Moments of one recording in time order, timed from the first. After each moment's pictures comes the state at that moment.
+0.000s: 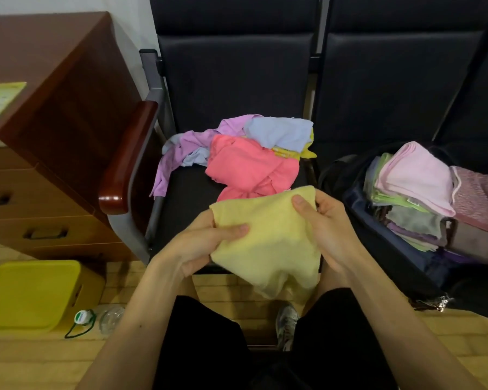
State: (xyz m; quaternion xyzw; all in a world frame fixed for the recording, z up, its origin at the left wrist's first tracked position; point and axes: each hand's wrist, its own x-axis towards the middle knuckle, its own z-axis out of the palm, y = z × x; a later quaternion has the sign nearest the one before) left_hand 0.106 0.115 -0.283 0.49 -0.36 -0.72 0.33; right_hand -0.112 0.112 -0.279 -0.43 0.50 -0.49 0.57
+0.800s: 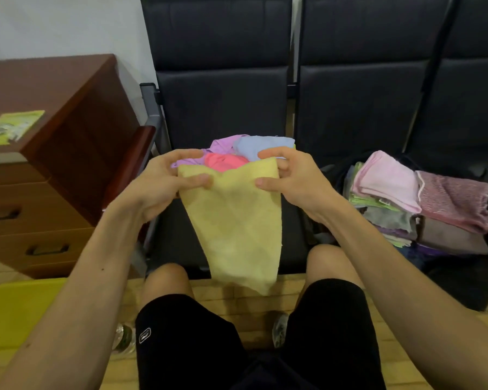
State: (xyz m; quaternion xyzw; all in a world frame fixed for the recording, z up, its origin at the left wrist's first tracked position) left_hand 0.129 0.106 -0.187 0.56 -0.49 -0.54 0.39; right_hand -0.110 0.109 -0.206 -0.59 0.51 -0.41 0.47
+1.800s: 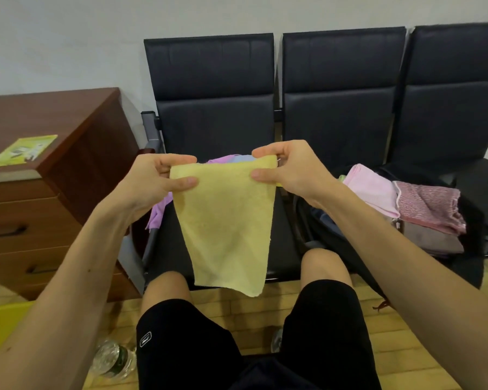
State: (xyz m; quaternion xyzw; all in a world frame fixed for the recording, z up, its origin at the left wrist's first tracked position) left_hand 0.137 0.135 -0.159 0.56 -0.61 -0.41 0.39; right_hand -0.123 0.139 -0.158 -0.66 0.54 -0.39 0.36
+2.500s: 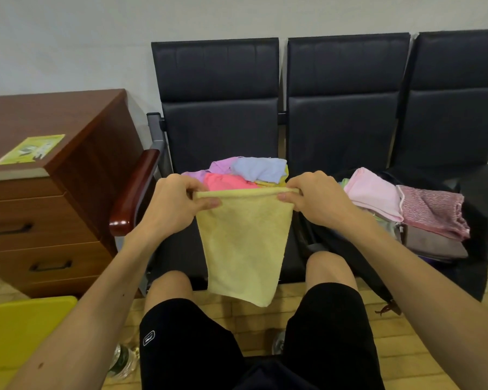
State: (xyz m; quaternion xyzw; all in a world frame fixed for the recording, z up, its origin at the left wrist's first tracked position) left_hand 0.119 0.149 -0.195 0.59 -0.73 -0.15 0.31; right_hand -0.146 0.148 -0.192 -0.77 0.62 -0.15 0.08
